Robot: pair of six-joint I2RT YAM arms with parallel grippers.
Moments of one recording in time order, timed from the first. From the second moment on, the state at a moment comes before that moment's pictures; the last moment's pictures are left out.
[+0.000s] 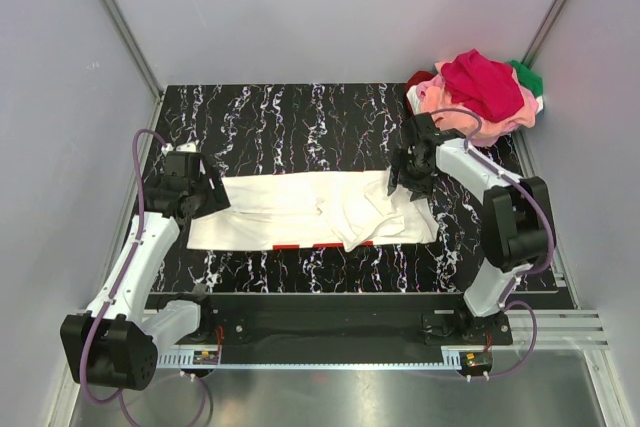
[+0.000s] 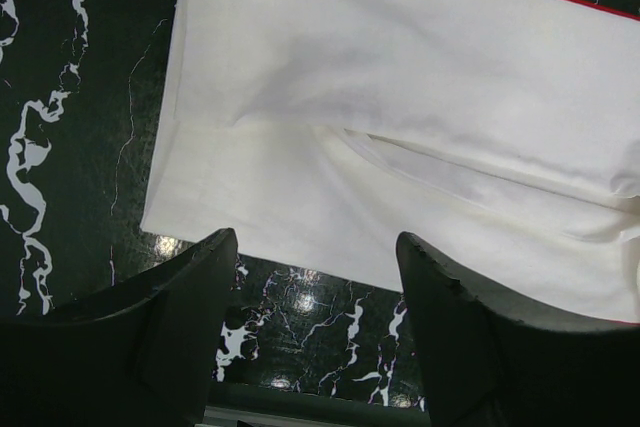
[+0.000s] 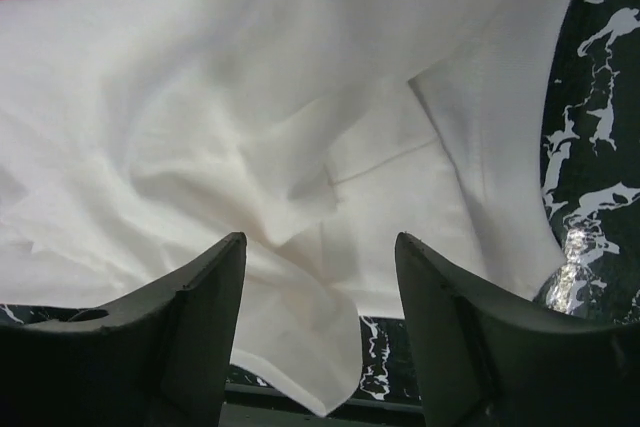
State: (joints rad) left arm -0.10 1.04 0.87 -0.76 -0.11 -0.39; right arm 0.30 1.71 1.27 -0.78 -0.06 0.48
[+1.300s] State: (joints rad) left arm -0.10 1.07 0.87 -0.76 -0.11 -0.39; right arm 0.16 1.99 1.45 -0.63 -0.07 0.40
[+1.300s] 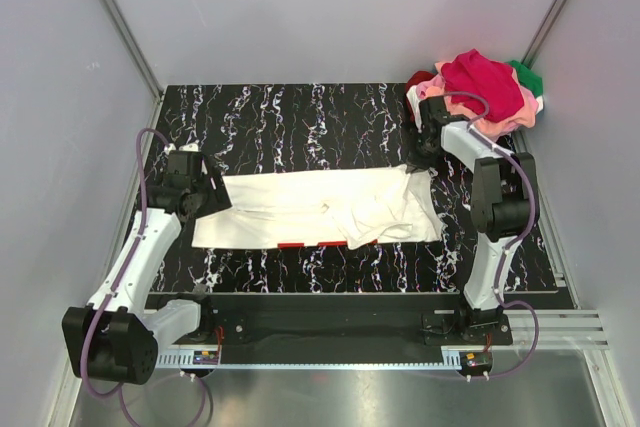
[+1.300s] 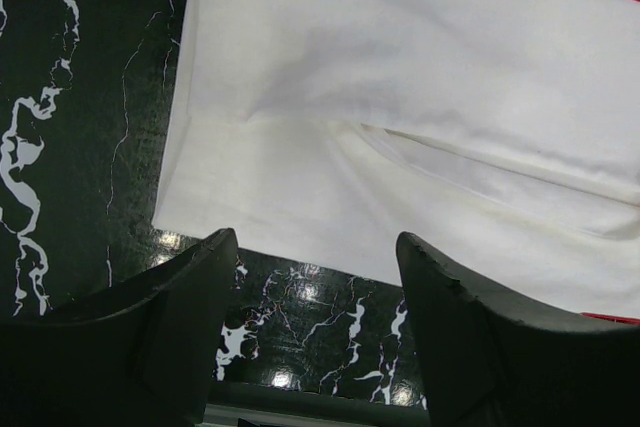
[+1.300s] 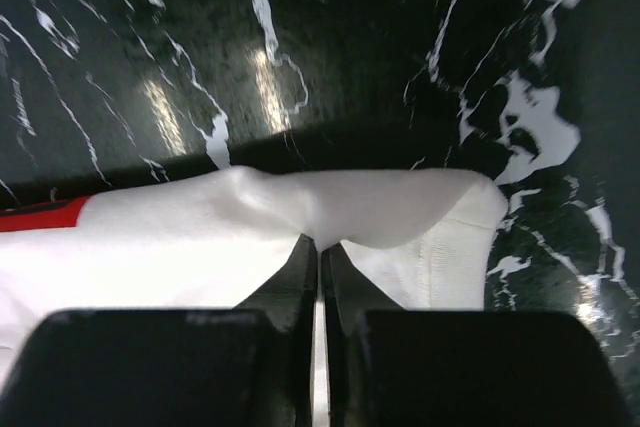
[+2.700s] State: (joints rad) left arm -0.17 1.71 1.04 -0.64 0.04 -0.47; right arm 0.12 1.98 1.42 -0.75 -0.18 0.40
